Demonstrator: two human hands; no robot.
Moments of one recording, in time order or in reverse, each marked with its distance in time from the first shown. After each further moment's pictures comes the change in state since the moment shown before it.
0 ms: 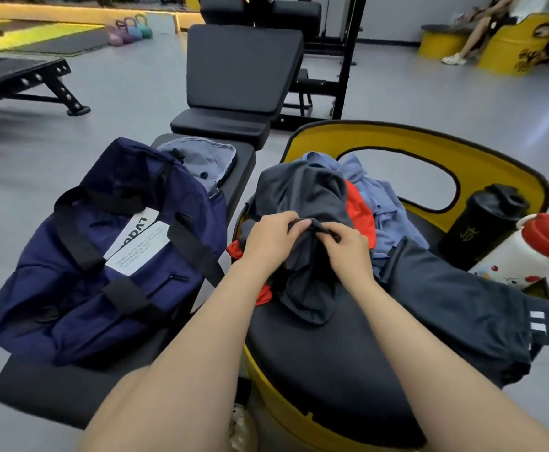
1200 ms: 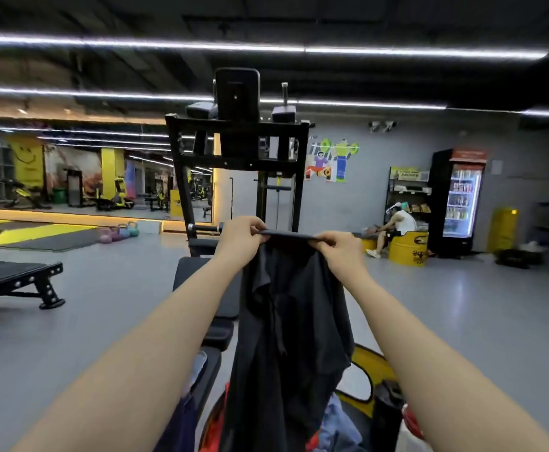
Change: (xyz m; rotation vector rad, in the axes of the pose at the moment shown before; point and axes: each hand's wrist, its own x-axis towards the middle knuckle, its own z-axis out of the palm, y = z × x) left_hand 0.003 0.285 -0.324 -0.123 0.365 0.247; right_hand 0.043 -0.340 -0.264 -0.073 0.309 -0.407
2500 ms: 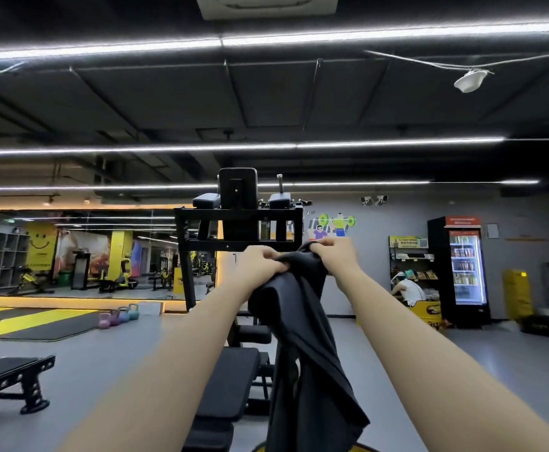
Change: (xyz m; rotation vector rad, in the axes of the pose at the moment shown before) left_hand 0.020 0.122 -0.059 -0.295 -0.067 0.045; right_hand 0.083 -0.110 -0.082 0.229 0.118 0.102
